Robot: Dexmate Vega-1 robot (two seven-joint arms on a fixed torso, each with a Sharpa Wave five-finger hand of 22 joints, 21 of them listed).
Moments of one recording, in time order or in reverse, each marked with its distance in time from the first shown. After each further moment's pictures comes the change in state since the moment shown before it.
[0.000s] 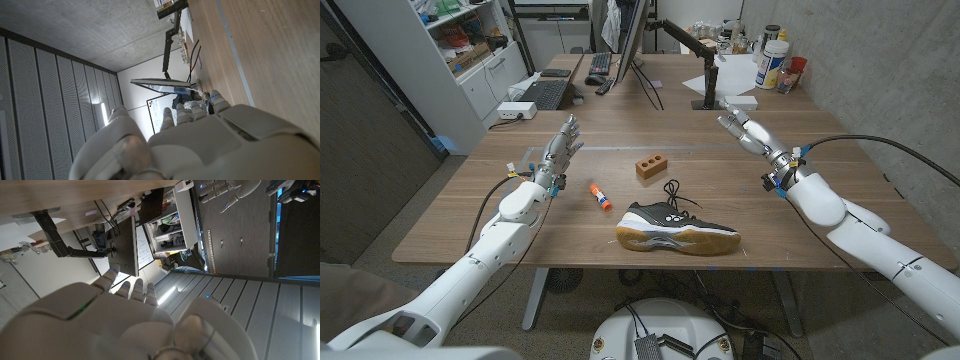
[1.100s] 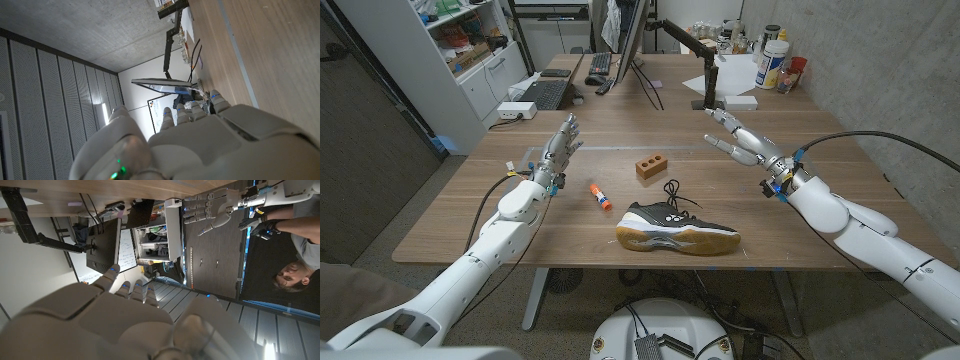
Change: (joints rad) left arm -0.010 0.000 -0.001 0.012 0.003 -0.006 -0.011; left_hand 0.004 0.004 0.003 -0.003 0.000 0.004 0.004 0.000 0.000 -0.003 0.003 0.000 0.000 0.000 0.000 0.000 0.000 0.000 0.000 0.000 0.000; right arm -0.029 -0.038 0.010 -0.044 -0.176 0.062 -0.017; right_hand 0.010 0.000 -0.003 -0.011 -0.007 -0.004 -0.015 0.000 0.005 -0.011 -0.011 0.000 0.000 0.000 0.000 0.000 0.000 0.000 0.000 0.000 0.000
